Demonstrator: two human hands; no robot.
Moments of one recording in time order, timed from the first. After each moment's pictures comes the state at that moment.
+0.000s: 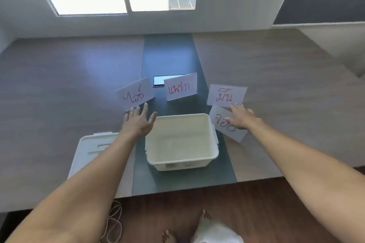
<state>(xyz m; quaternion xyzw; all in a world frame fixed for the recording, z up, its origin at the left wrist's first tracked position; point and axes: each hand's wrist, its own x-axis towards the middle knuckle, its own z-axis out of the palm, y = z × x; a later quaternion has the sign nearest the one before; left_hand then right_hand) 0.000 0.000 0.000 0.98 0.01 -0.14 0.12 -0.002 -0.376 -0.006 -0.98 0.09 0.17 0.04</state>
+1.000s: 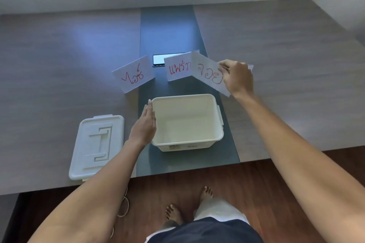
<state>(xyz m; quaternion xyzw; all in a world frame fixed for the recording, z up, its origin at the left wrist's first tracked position) -0.048 -0.001 -0.057 0.95 -0.04 -0.09 0.31 0.003 -0.306 0.067 -0.96 0.06 -0.16 0.24</state>
